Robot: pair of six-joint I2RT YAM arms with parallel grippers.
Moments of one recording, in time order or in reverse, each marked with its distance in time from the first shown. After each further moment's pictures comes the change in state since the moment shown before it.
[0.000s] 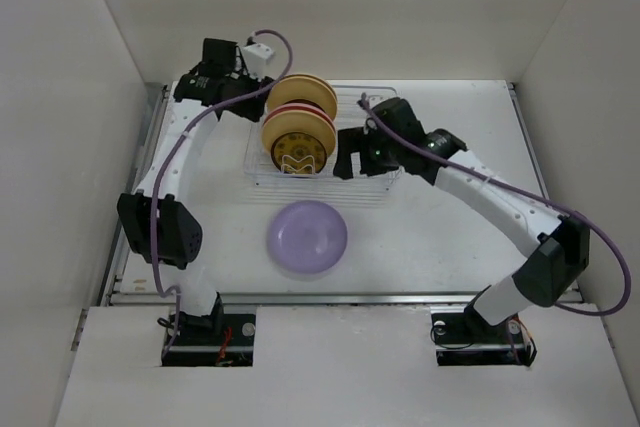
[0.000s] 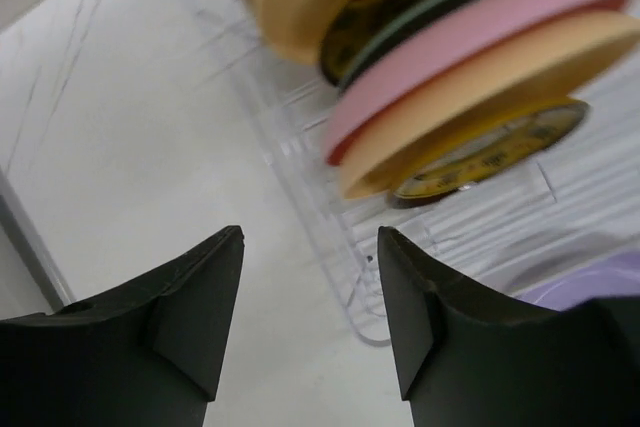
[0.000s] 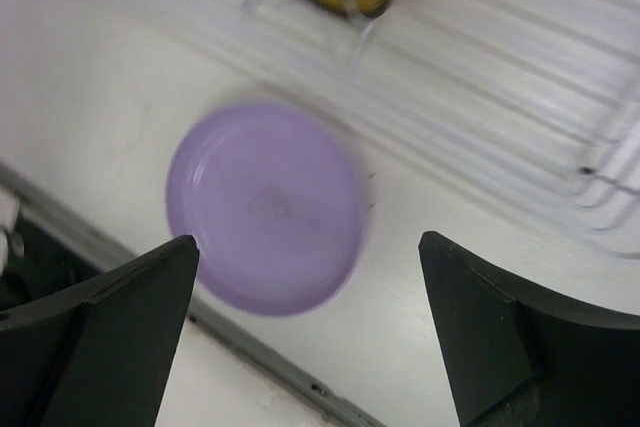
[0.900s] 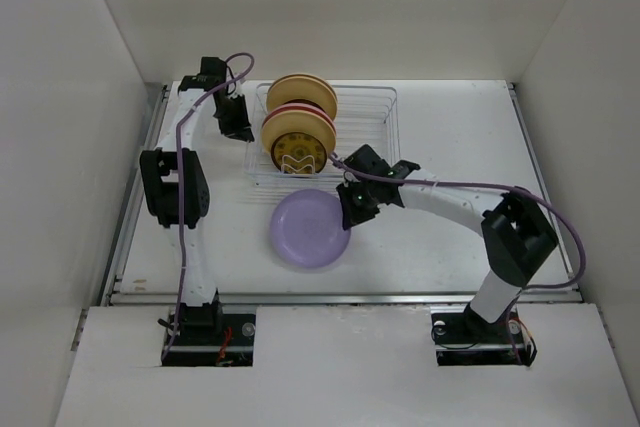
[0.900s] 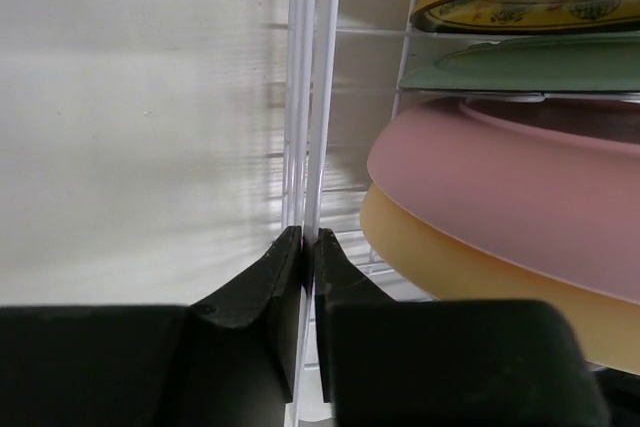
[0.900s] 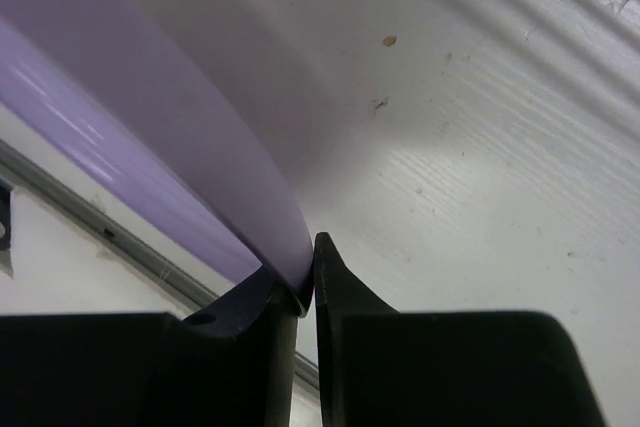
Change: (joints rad) left arm 0.120 0.375 0.117 -0.162 0.188 -0.450; right arm 0.045 0.150 -0.239 0.069 -0.140 -0.051
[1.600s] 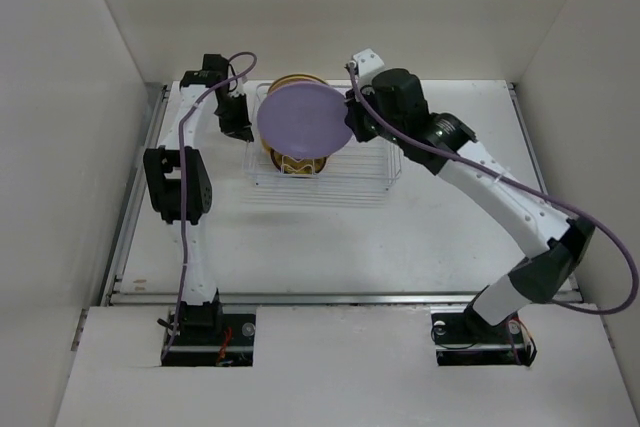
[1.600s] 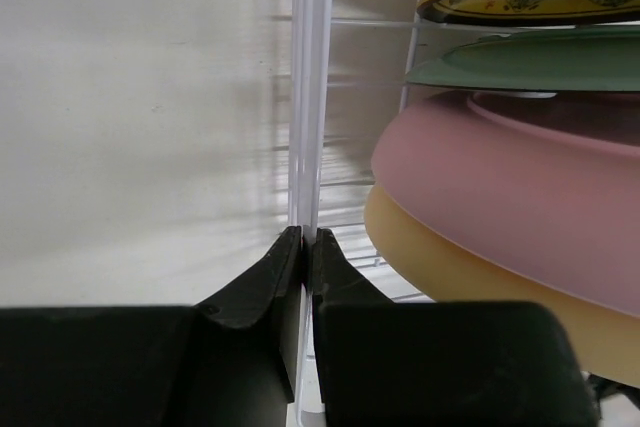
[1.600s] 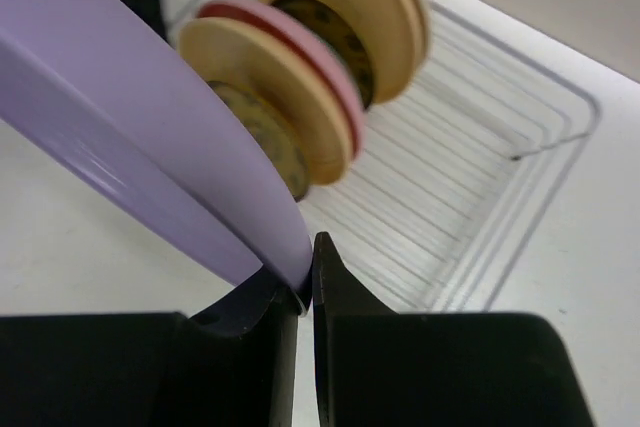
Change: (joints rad) left arm -0.018 0.056 0.105 -0.097 -0.043 0.050; right arm -0.023 -0.068 0.548 0.002 0.444 -0.298
